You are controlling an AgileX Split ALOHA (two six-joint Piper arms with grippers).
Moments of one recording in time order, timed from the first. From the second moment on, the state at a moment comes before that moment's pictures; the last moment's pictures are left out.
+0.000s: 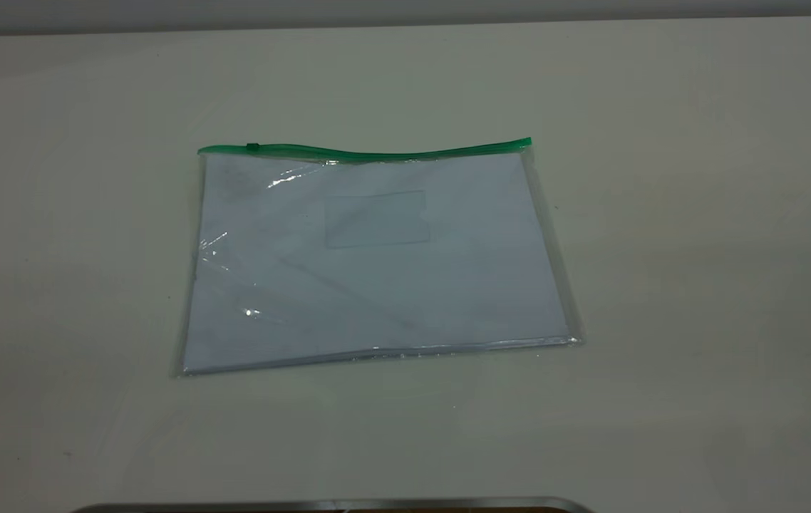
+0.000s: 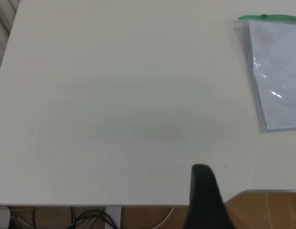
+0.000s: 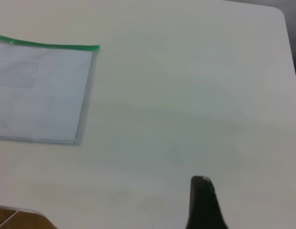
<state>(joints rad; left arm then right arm) 0.01 -0.02 -0.49 0.01 1.14 0.01 0.08 -0.02 -0.48 0.03 1.14 -0.08</state>
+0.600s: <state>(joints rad) 0.01 -0.02 -0.49 0.01 1.14 0.01 0.08 -0.02 -0.48 0.03 1.14 -0.08</state>
